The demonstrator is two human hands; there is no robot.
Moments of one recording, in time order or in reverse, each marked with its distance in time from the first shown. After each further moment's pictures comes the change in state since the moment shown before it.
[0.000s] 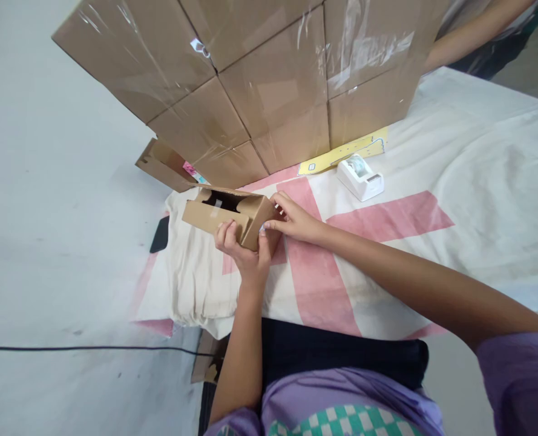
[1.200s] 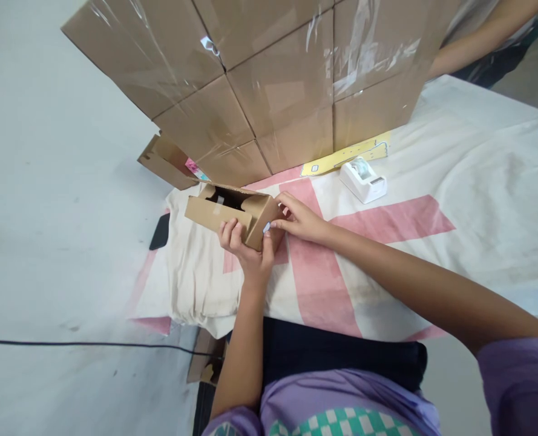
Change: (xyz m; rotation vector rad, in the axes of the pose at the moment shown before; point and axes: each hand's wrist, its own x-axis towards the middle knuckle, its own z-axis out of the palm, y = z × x) left_hand -0.005 -0.008 0.006 -0.107 0.041 0.108; right_hand -0.001 0.004 -0.006 -0.006 -0.037 -0.061
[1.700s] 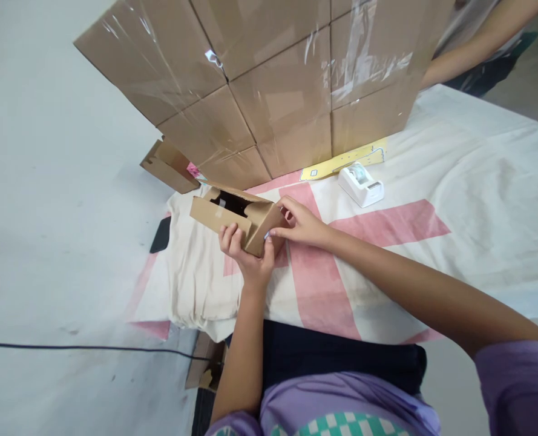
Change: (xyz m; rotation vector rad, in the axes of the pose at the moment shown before) left_hand 0.001 0.001 -0.001 -0.032 0.045 0.020; right_hand -0.005 -0.010 -0.004 -0.071 0.034 0.010
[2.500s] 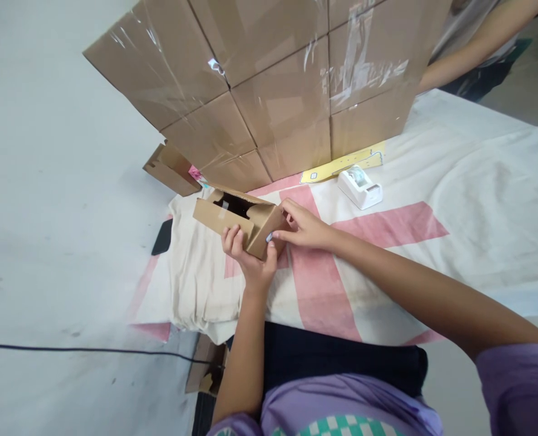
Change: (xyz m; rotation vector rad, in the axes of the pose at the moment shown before) left_hand 0.000 0.002 -0.001 -0.005 -0.029 -0.003; right_hand -0.003 -0.007 -0.006 -0.060 -0.060 -0.001
